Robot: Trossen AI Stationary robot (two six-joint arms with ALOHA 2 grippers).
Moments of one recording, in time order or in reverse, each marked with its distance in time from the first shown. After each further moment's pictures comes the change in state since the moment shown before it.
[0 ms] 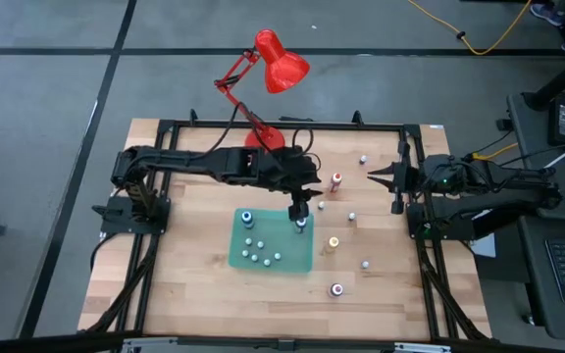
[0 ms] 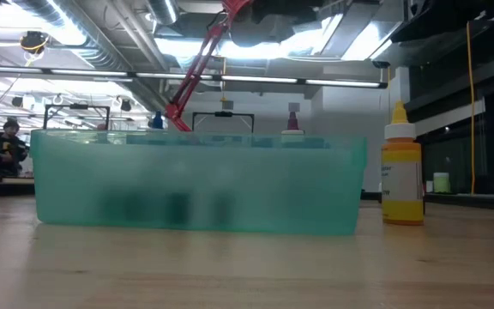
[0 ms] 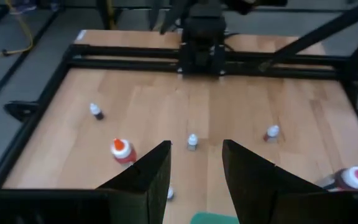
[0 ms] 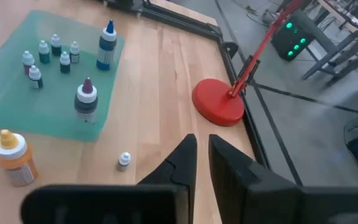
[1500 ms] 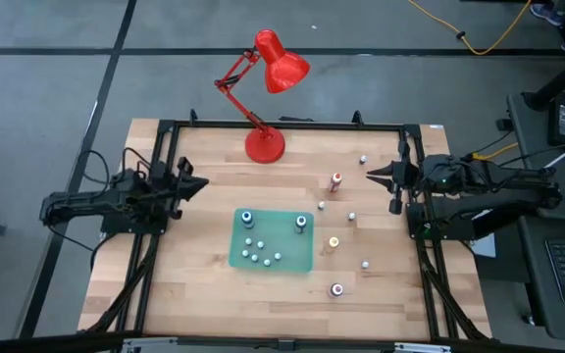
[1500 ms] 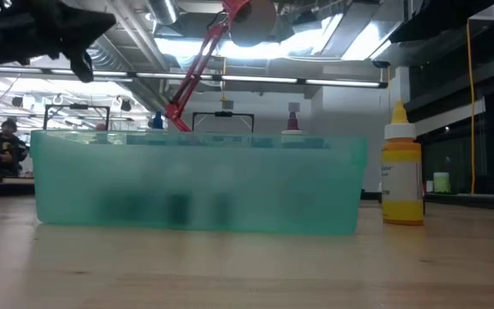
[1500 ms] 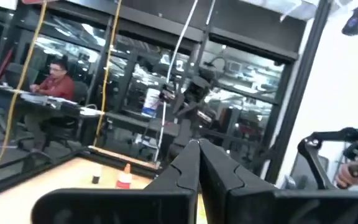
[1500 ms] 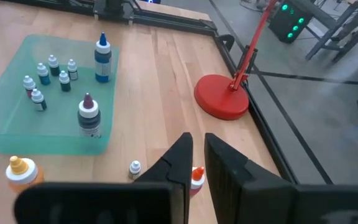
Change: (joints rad) left arm 0.114 -1.745 -1.721 0.880 0.104 -0.272; right arm 0.000 0.009 0.000 0.011 -0.001 0.171
